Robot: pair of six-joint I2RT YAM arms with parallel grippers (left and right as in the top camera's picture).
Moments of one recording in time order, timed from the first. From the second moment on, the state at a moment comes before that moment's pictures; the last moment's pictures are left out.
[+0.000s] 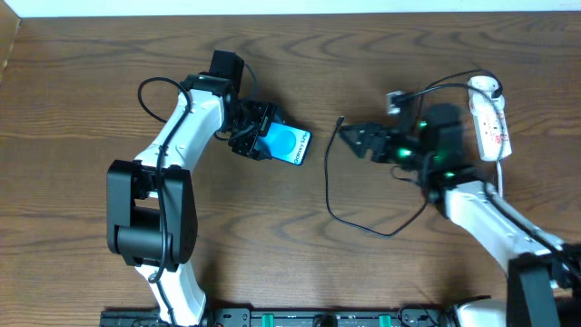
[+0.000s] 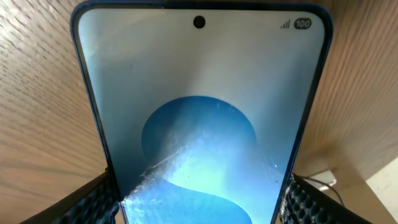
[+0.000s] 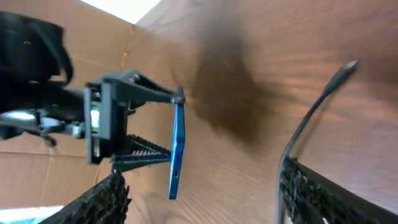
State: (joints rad) left arm -0.17 1.96 1.45 -0.90 0.54 -1.35; right arm 0.27 1.53 0.71 0.29 -0.66 0.71
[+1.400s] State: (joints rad) left arm -0.31 1.96 1.45 -0.90 0.58 -1.36; right arm 0.57 1.63 0.71 0.37 -0.28 0.86
